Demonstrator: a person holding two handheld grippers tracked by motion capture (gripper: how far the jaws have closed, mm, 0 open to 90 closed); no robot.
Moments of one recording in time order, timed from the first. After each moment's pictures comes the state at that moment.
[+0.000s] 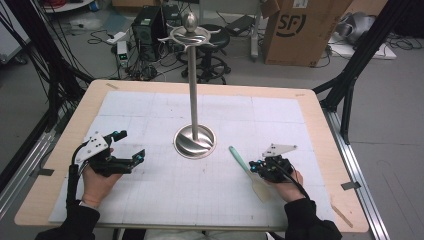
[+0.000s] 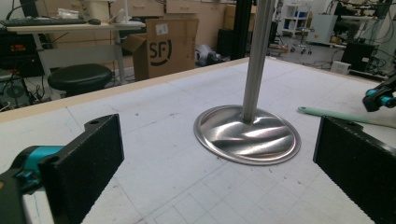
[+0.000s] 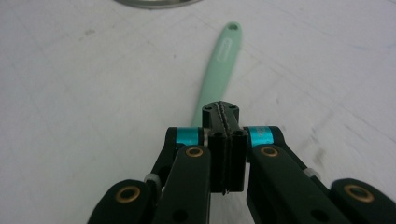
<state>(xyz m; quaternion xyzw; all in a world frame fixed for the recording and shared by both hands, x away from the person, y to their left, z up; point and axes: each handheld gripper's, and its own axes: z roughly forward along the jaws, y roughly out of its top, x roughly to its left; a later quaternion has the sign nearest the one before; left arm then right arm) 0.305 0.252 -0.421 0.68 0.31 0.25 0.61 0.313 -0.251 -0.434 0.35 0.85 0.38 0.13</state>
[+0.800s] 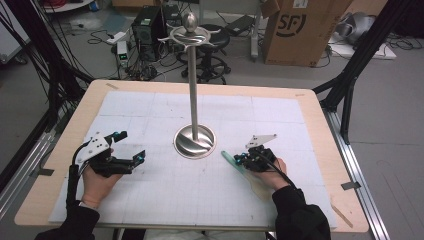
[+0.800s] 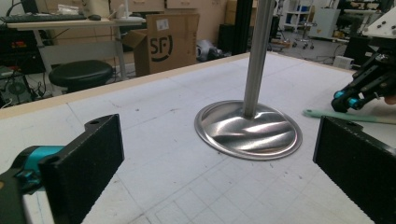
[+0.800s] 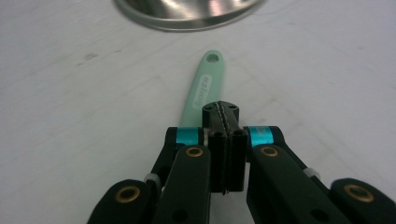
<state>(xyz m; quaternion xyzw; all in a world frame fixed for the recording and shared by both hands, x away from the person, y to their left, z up) 0.304 0.251 -0.422 0.69 0.31 0.25 0.60 0.347 -0.215 -0.445 0.29 0.87 0.39 0.09</state>
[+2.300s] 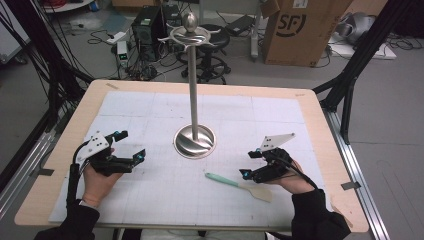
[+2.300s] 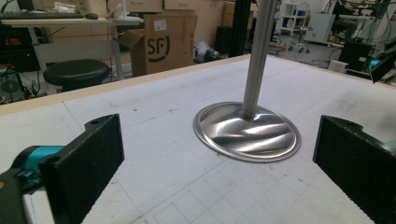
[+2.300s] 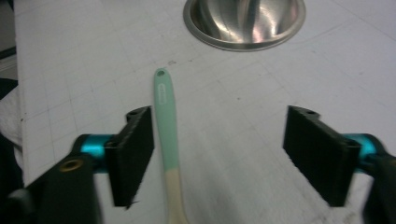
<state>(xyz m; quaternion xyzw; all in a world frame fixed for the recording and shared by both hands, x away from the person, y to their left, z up) 0.309 0.252 -0.425 0.69 0.31 0.24 0.61 0.312 -0.241 -0.387 0.25 0.88 0.40 0.07</state>
